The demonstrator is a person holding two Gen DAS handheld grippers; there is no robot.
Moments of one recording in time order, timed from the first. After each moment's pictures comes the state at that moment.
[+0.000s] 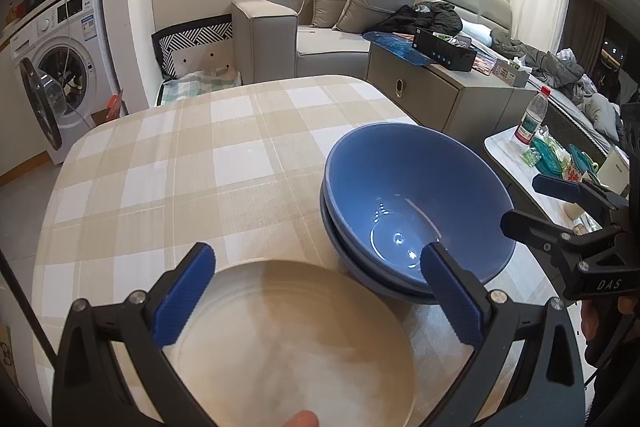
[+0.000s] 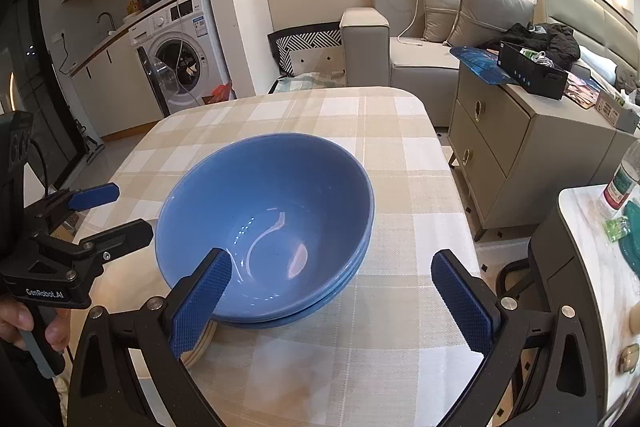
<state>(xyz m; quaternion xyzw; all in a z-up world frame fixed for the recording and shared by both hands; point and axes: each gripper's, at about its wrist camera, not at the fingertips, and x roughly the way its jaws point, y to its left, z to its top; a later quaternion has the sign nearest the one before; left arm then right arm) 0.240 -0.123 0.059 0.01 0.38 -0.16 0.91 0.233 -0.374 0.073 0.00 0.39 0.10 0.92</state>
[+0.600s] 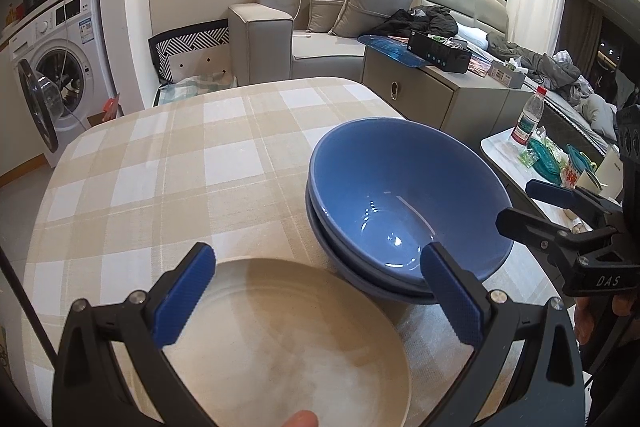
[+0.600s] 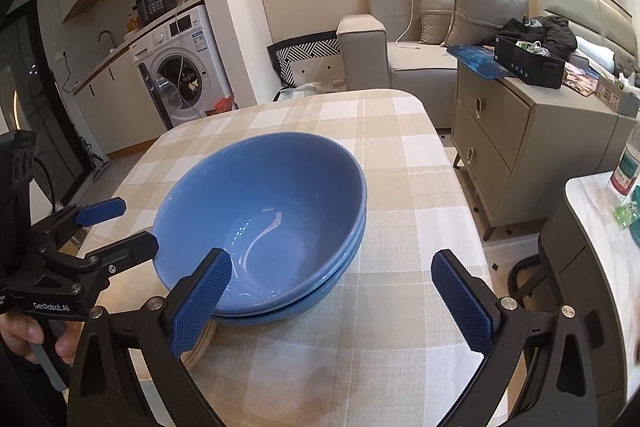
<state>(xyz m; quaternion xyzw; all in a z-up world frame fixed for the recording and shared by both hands) 0.238 -0.134 0.049 0.01 0.37 -0.16 0.91 0.227 -0.385 0.059 0.03 0.37 0.11 0.92</state>
